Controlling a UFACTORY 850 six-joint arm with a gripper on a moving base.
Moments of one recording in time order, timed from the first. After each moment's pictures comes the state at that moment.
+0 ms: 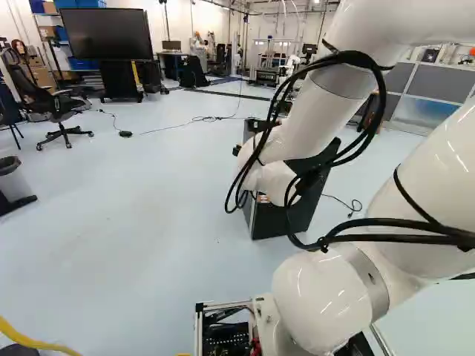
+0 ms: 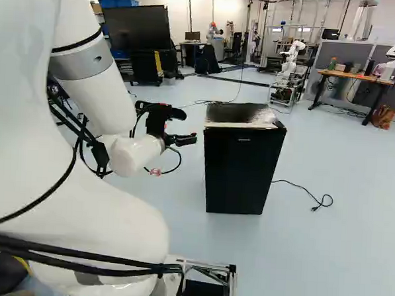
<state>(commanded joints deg) 12.9 8.6 -11.6 23.0 56.3 0.0</state>
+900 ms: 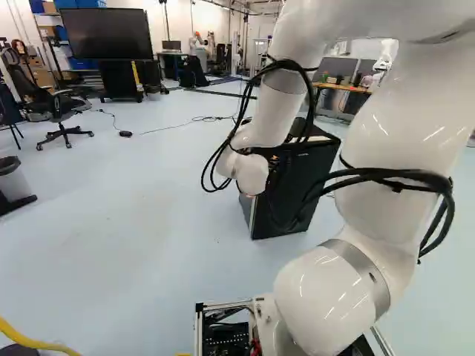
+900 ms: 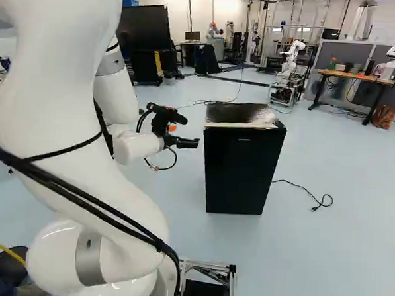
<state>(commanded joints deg) 17.0 -8.9 -22.6 41.8 59.7 0.0</state>
